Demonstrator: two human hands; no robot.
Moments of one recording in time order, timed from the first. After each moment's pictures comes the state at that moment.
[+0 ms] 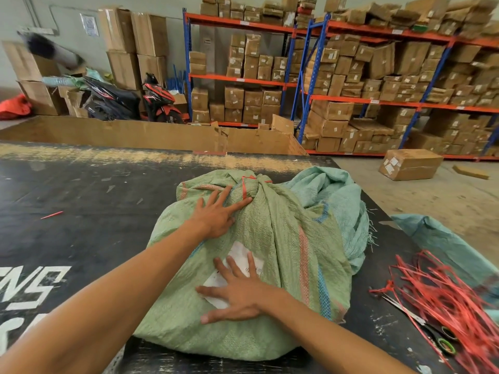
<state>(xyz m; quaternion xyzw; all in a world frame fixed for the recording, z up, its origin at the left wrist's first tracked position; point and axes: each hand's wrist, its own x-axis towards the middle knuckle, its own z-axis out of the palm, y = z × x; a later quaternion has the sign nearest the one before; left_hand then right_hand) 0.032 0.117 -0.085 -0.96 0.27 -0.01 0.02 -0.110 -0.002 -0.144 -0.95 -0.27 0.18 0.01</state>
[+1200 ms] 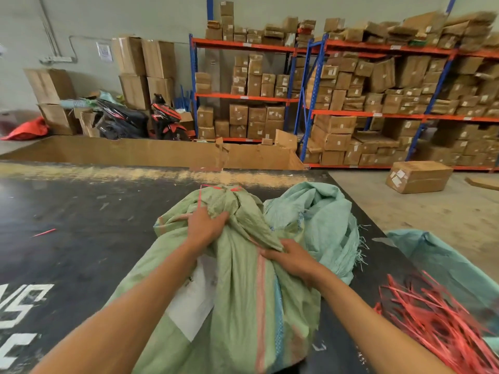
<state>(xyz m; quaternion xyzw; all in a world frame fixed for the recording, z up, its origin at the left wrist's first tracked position) -0.005 0.053 -0.050 -0.85 -0.05 -0.07 -0.52 -0.083 -0.156 -0.075 -0.86 0.00 0.06 0.51</state>
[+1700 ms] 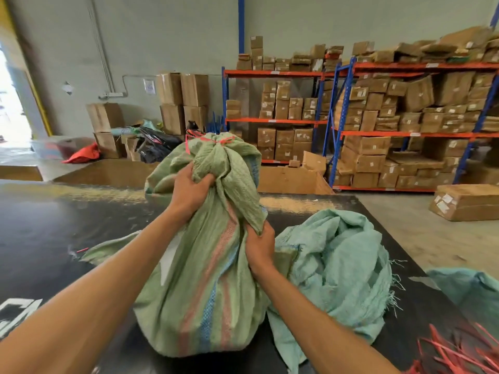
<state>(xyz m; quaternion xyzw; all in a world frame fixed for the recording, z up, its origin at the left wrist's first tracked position) 0.029 0.092 0.069 -0.76 0.10 -0.29 -0.58 0.005 -0.051 -0.040 -0.65 0.02 -0.20 0.73</state>
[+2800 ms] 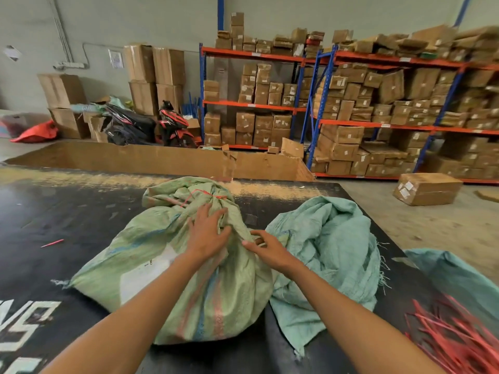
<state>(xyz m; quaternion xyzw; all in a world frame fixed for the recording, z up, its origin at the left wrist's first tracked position) 0.057 0.108 -0.074 -0.93 0.12 -0.12 -0.33 0.022 -0.088 -0.092 -0.87 -0.04 0.04 0.50</state>
